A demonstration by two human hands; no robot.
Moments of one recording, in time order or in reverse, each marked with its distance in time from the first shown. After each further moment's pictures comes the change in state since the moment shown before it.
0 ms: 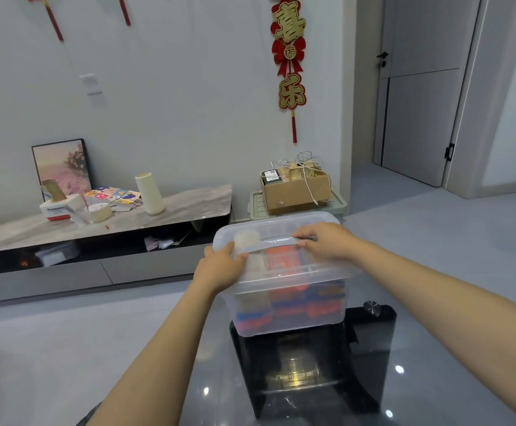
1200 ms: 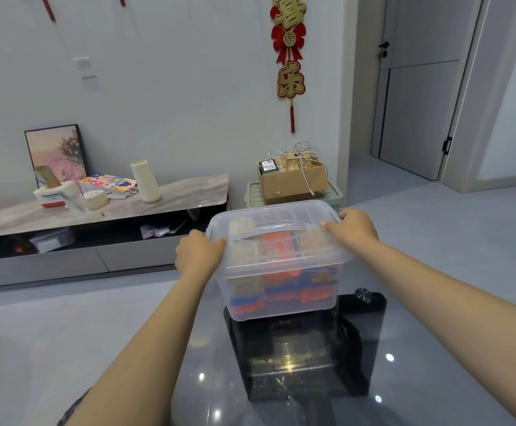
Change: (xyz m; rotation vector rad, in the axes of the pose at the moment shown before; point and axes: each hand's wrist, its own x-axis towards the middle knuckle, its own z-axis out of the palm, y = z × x) left_hand -0.002 -0.007 -0.001 -0.261 0.337 -0.193; right_hand -0.022 0.026 0.001 0.317 0.341 0.506
